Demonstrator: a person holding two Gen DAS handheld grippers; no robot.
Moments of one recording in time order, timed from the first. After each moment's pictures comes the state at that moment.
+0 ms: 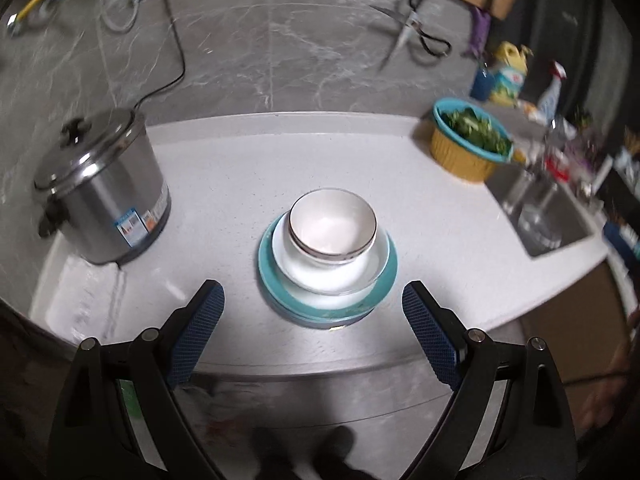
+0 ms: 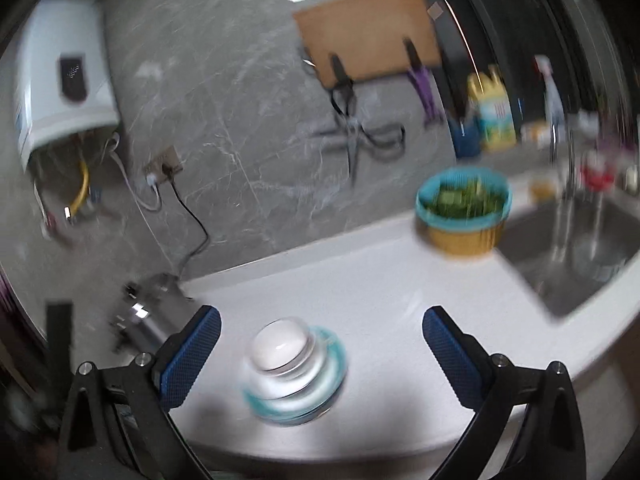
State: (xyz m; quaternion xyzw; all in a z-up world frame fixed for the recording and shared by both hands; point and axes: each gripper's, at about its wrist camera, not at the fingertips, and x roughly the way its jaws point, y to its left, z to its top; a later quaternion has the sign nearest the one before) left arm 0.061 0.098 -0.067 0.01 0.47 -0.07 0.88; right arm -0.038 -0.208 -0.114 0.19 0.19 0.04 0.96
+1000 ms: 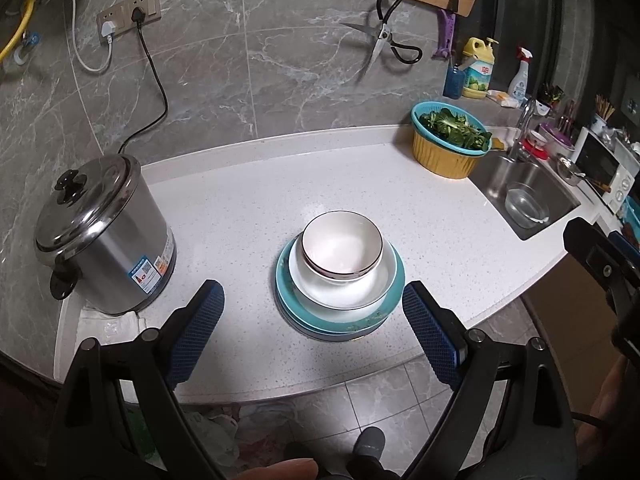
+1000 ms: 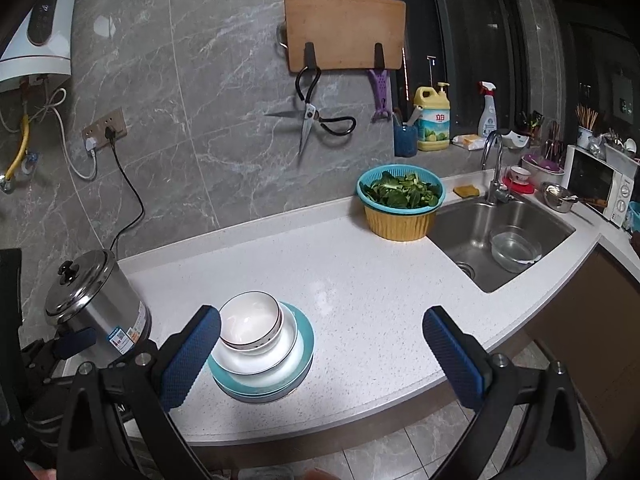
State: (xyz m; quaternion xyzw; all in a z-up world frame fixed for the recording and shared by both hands) left arm 0.073 0.150 -0.029 0.04 0.44 -0.11 0.89; right arm -0.046 -0.088 -0.093 0.10 0.24 -0.15 0.96
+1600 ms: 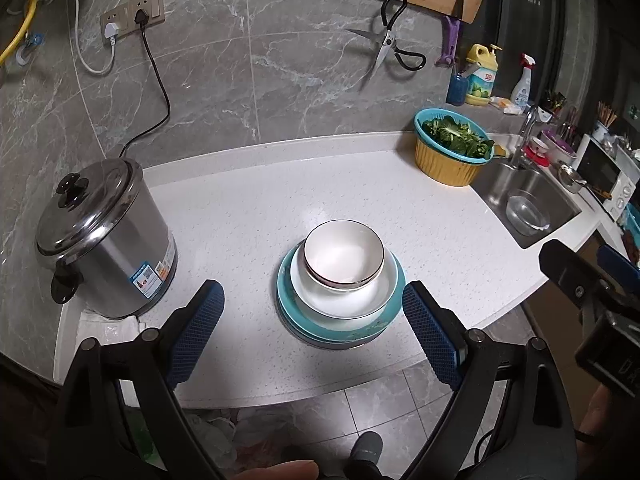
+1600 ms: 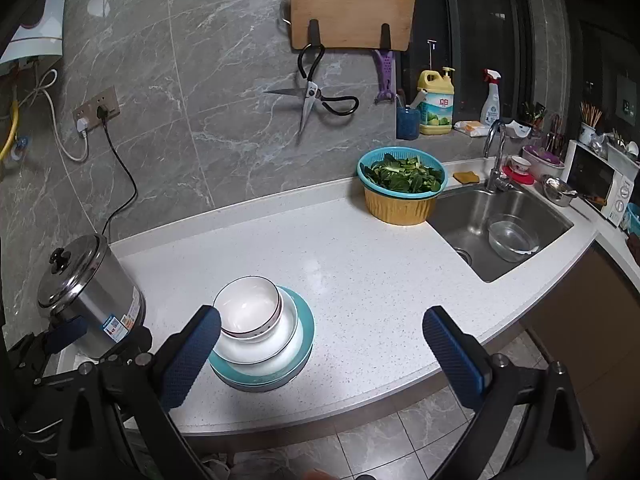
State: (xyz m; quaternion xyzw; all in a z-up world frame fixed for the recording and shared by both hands) left arm 0.074 0.143 -0.024 0.04 0.44 -0.11 0.89; right arm -0.029 -0.079 -0.093 0.08 0.28 -0.15 0.94
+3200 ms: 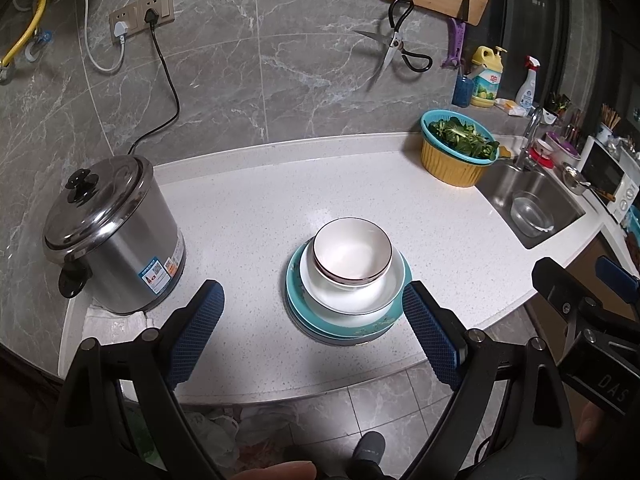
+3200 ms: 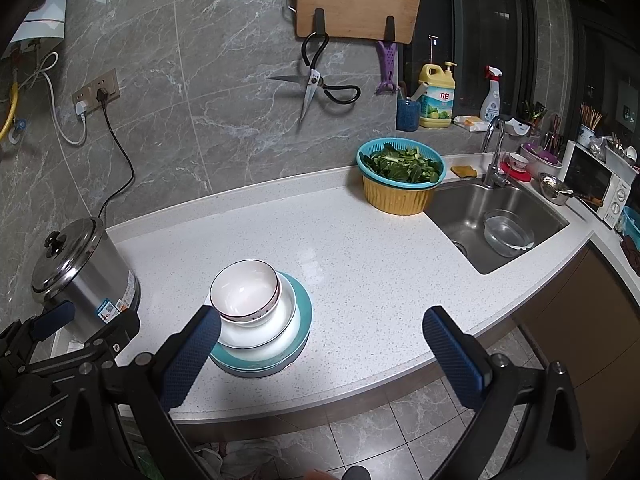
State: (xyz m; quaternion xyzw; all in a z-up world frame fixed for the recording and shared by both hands) left arm 0.050 0.146 -0.016 0.03 0.44 -0.09 0.90; right arm -0.028 -0.071 -0.098 0.08 0.30 -0.16 0.94
